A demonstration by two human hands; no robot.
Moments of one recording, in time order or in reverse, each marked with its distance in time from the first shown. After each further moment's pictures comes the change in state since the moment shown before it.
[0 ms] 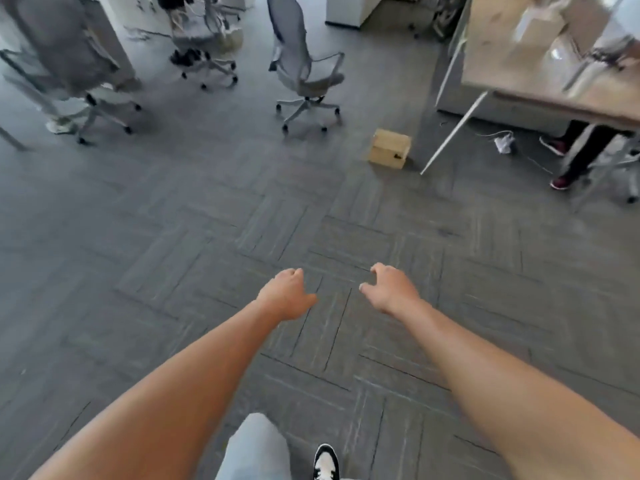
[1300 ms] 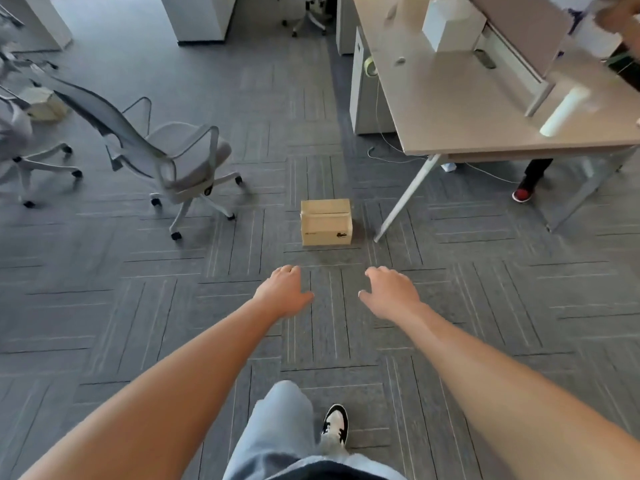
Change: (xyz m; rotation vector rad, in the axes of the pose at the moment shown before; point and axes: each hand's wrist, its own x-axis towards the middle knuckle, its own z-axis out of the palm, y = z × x) left_hand 0.944 0.285 -0.410 0.252 -0.126 0.339; right_hand 0.852 0.051 -0.443 -0.057 0.115 0.204
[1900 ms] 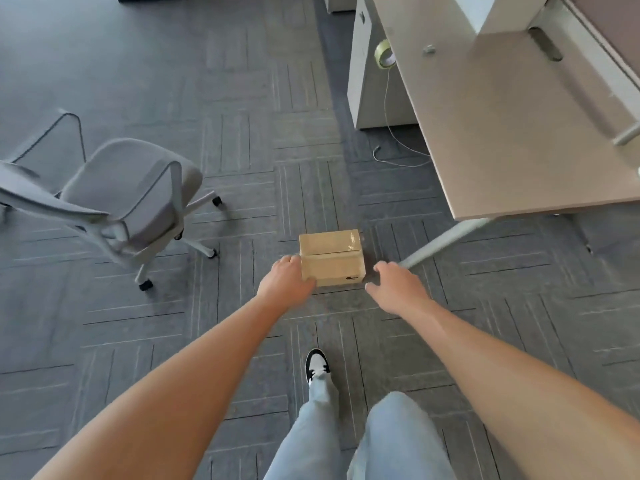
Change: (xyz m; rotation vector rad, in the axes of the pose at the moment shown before) left_hand 0.455 -0.060 -0.183 -0.139 -0.051 -0.055; right_hand 0.461 -0.017 -0.115 0.118 -0.092 0.162
